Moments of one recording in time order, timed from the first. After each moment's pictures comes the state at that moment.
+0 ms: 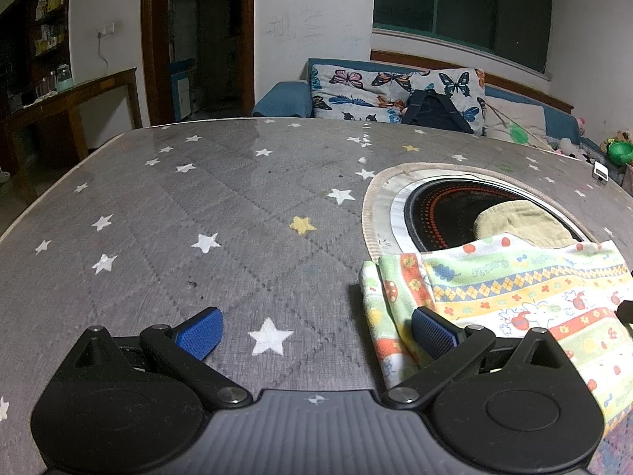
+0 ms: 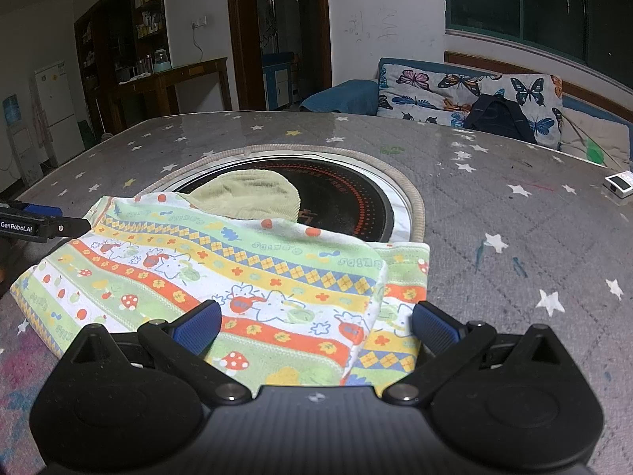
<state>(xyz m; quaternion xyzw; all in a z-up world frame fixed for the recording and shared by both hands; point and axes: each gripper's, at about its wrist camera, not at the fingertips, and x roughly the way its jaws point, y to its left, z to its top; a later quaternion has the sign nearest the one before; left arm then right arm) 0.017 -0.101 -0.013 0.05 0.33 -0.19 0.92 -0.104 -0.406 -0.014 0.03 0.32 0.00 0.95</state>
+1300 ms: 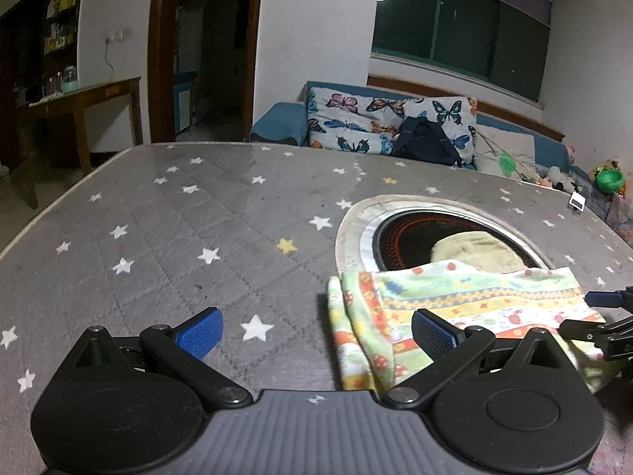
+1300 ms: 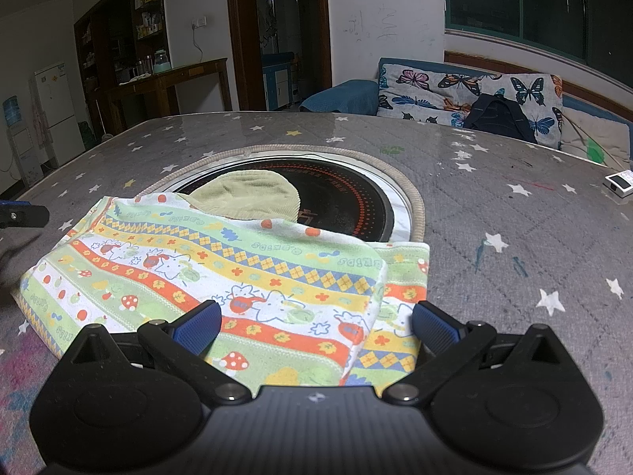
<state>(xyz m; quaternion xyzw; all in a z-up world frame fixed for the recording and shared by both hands) -0.030 -0.090 0.030 0.02 0.30 -0.20 0.93 -0.105 -0.409 -0.014 0.03 0.32 0.00 0.95</state>
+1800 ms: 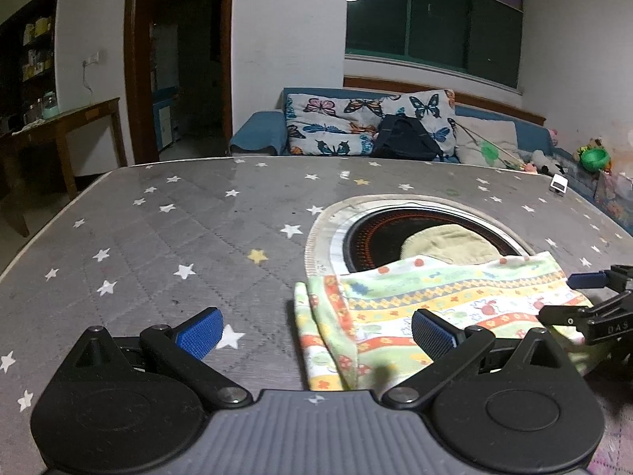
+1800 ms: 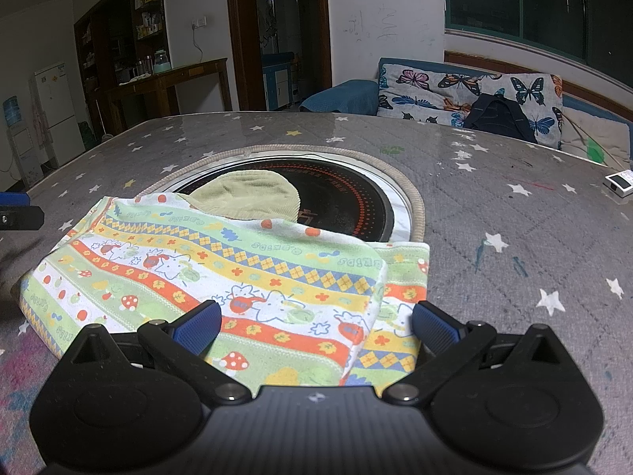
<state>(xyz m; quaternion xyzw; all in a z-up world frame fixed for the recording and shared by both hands) -0.042 -0.112 0.035 0.05 0.29 -0.23 0.93 -0.104 -0.409 -0.014 0.03 0.32 0.00 0.95</state>
